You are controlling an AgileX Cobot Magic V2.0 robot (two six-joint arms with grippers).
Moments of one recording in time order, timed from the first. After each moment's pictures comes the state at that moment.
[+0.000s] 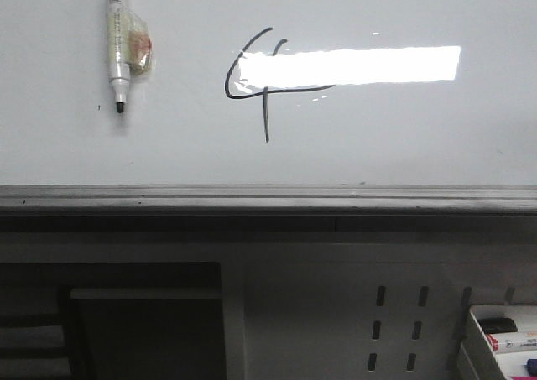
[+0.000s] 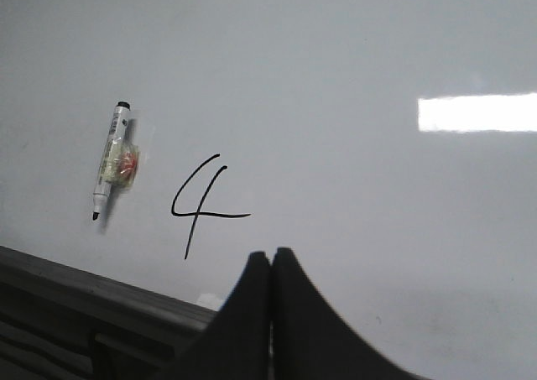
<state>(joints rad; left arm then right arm) -0.65 0.00 -0.19 -1.31 -0.15 1.25 0.20 0.00 -0.15 1.02 0.26 -0.94</state>
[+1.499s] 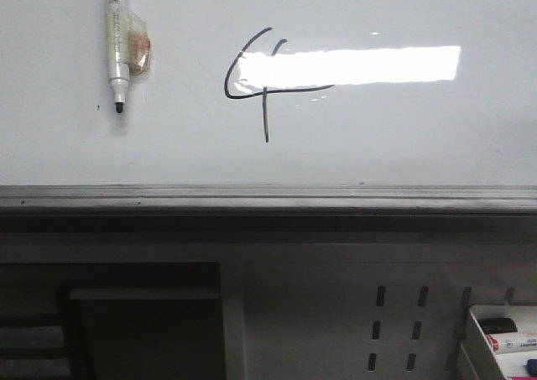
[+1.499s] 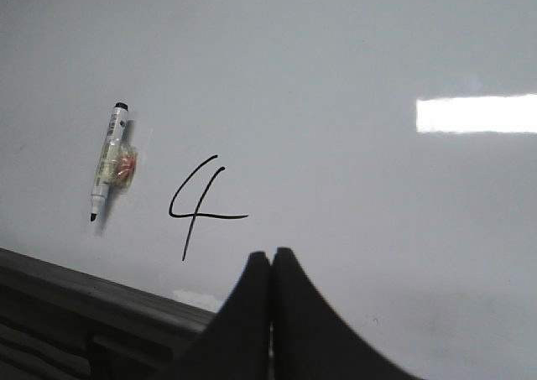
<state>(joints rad) -0.14 0.00 0.00 -0.08 0.00 0.16 0.20 0.00 -0.15 1.02 0.25 -0.94</state>
